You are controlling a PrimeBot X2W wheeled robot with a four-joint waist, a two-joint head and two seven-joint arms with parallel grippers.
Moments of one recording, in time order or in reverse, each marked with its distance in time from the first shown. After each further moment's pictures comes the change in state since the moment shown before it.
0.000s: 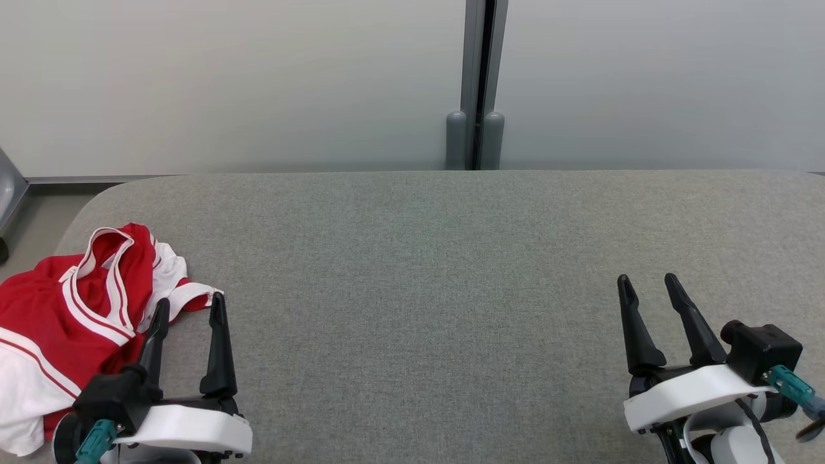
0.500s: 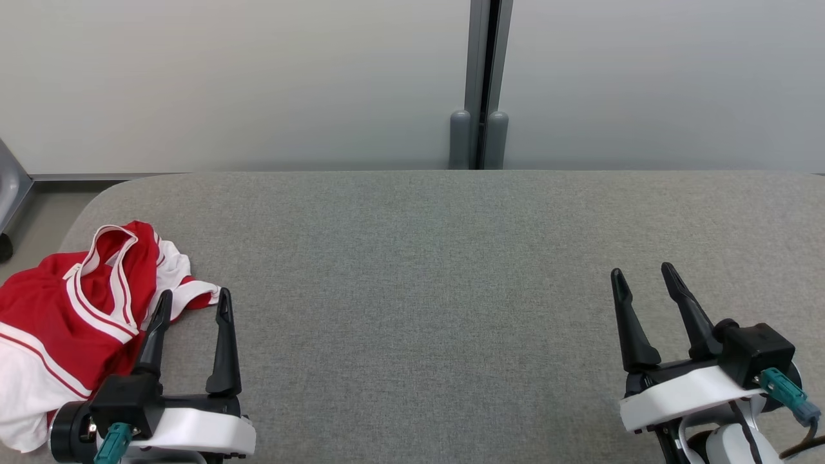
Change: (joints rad) left arm 0.000 0.003 -0.008 -0.020 0.118 0.010 -0.031; right arm 0.000 -0.006 0.014 -0.036 -0.099 0.000 -0.030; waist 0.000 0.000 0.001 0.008
